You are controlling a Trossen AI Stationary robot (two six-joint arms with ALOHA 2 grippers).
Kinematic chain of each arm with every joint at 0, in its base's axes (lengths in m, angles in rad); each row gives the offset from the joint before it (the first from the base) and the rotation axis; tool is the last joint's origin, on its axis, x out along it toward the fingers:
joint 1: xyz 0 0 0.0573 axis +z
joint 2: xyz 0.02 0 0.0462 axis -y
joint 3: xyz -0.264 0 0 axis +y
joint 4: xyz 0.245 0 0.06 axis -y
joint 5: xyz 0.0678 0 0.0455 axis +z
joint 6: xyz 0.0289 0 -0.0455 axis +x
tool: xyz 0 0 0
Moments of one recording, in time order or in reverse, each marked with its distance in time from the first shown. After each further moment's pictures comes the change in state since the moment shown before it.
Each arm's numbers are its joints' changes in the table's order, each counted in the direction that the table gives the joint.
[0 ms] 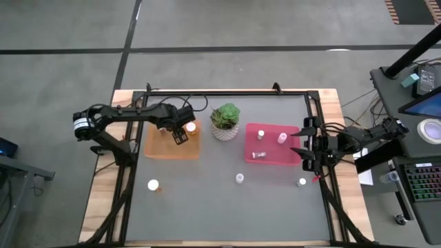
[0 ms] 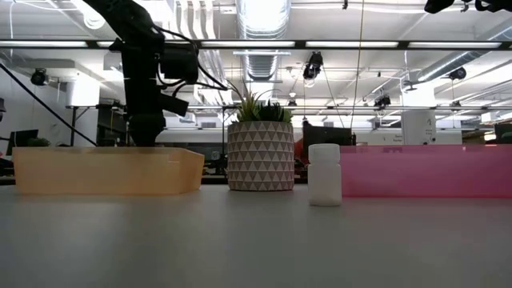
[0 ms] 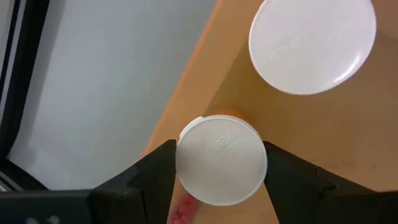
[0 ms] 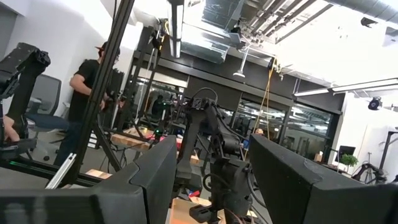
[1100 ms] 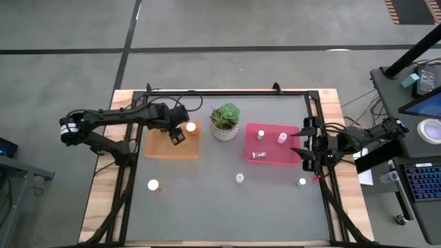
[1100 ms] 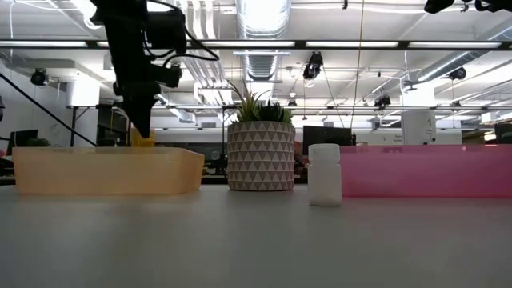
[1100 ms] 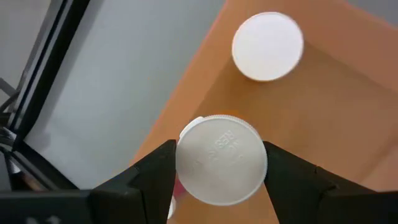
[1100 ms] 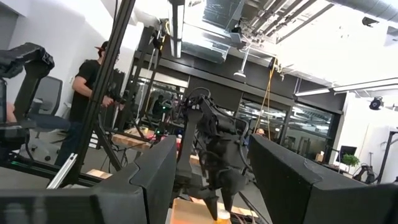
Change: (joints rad) left arm -0.063 0.167 -0.036 -0.118 0.004 -0.107; right arm 0.000 0.000 0.000 -0.001 0.003 0.002
